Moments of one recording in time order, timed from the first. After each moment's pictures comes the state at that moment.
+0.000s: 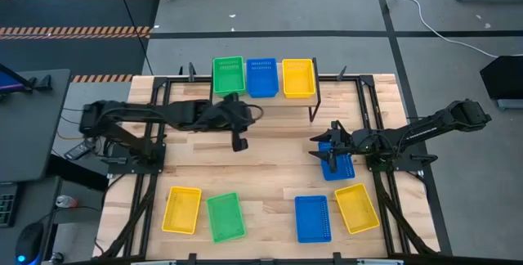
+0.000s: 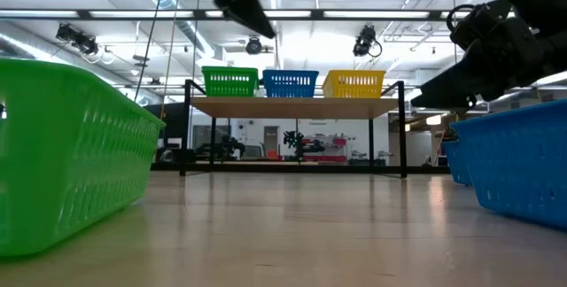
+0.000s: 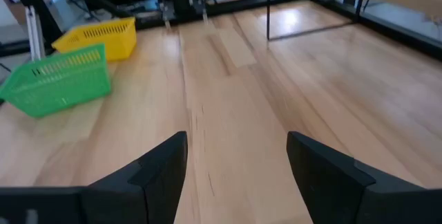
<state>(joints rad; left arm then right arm) 0.04 1.45 1.24 -0.48 -0.30 0.06 0.12 0.83 0.07 0.48 0.26 0.21</state>
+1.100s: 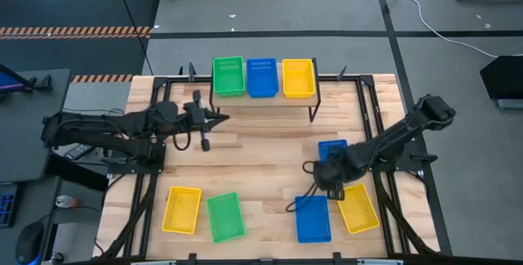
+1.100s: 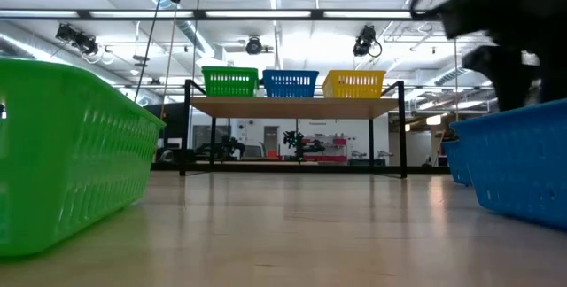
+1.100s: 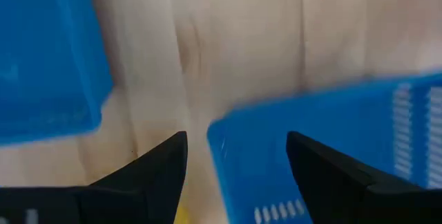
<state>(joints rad) 0.04 0.88 0.70 0.04 -0.24 0.22 0.45 1.45 0.93 -0.97 0.10 0.60</state>
